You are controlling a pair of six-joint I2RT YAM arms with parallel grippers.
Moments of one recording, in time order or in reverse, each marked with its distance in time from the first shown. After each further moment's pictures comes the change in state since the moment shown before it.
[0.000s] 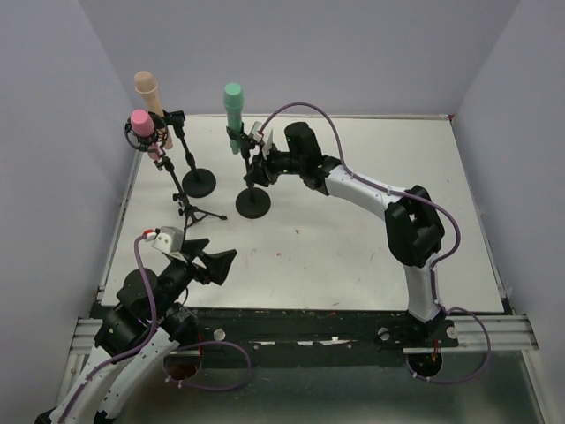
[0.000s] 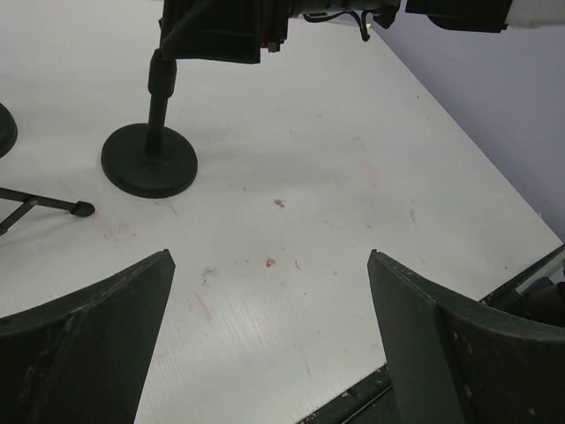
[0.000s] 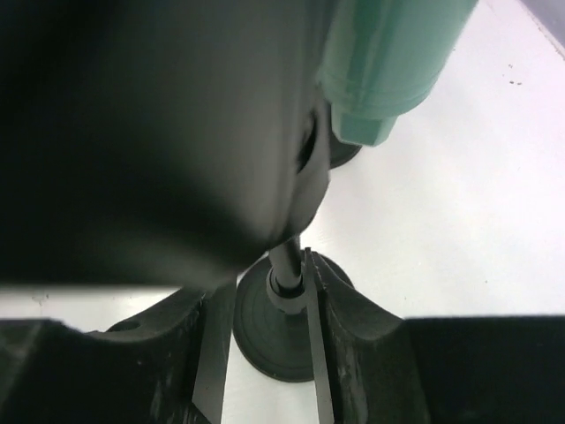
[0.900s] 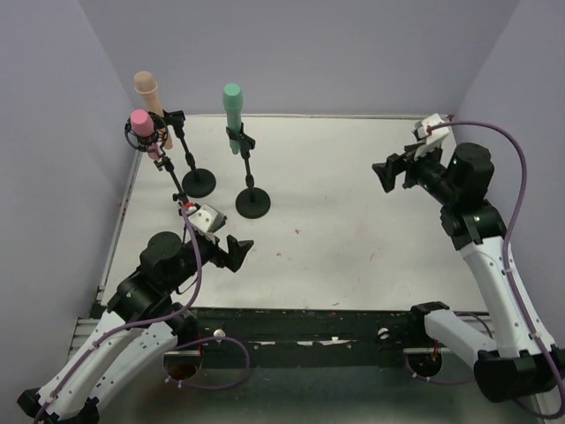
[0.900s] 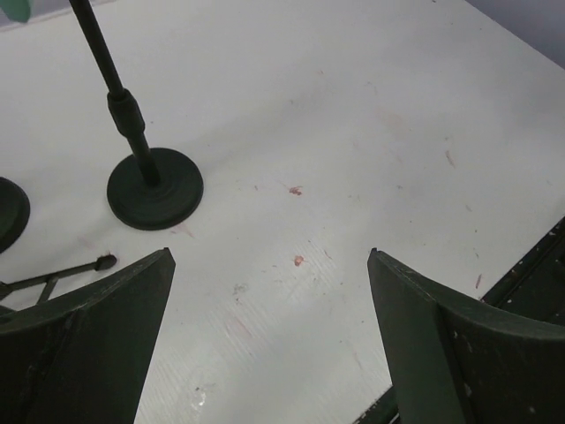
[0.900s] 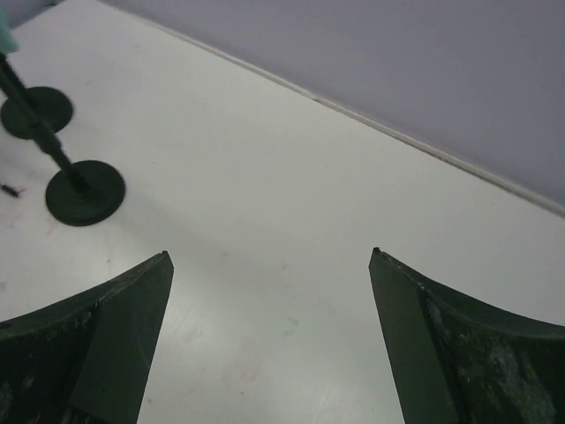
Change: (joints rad) left arm 0.000 0.391 0.139 0.103 0.146 0.263; right arm -0.525 -1.034 -0.541 -0.358 0.176 -0.013
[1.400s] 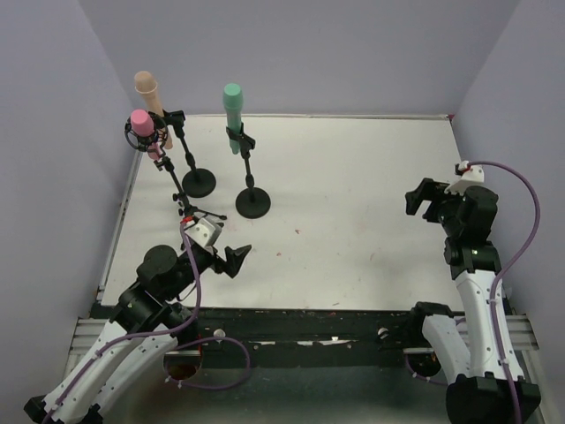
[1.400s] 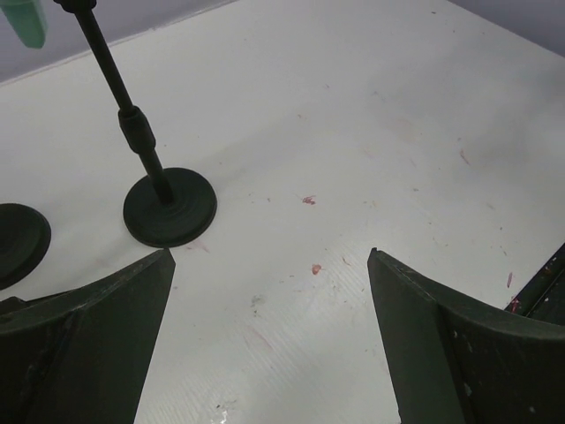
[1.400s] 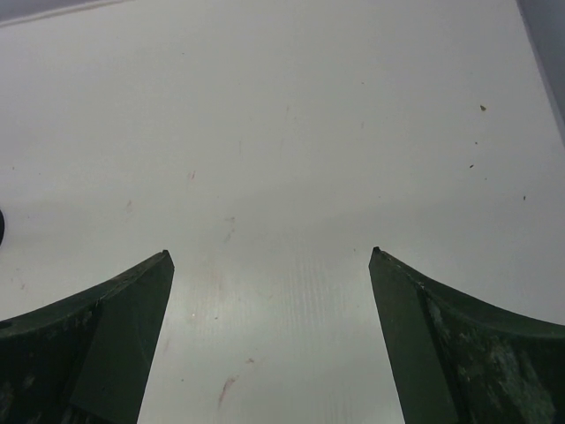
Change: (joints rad) left arm 0.000 -0.116 -0.131 0.094 0.010 0.111; right arm -0.311 -0.285 -0.402 0.000 0.259 0.330
